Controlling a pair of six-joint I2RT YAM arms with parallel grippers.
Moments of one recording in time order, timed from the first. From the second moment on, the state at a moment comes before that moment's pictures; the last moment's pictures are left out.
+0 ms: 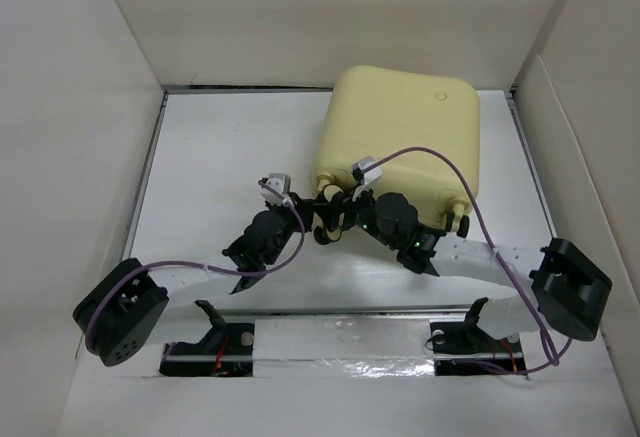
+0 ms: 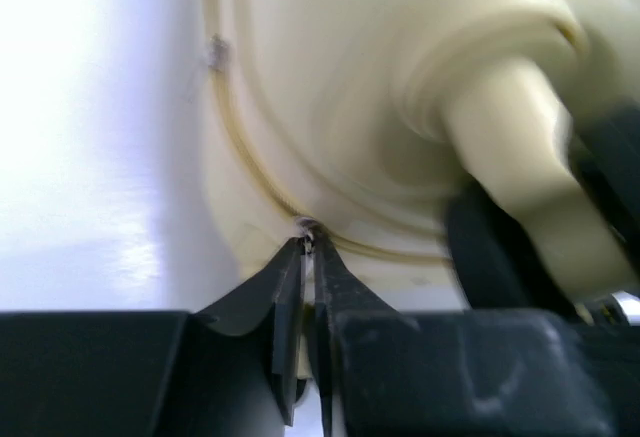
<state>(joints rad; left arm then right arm) -0.82 1.23 0.35 0.72 -0.34 -0.50 0.96 1.34 0.69 0.55 0.15 0.32</state>
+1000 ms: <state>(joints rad) -0.73 1.19 0.30 0.65 0.02 -0.42 0.97 1.19 0.61 0.48 0.15 0.31</state>
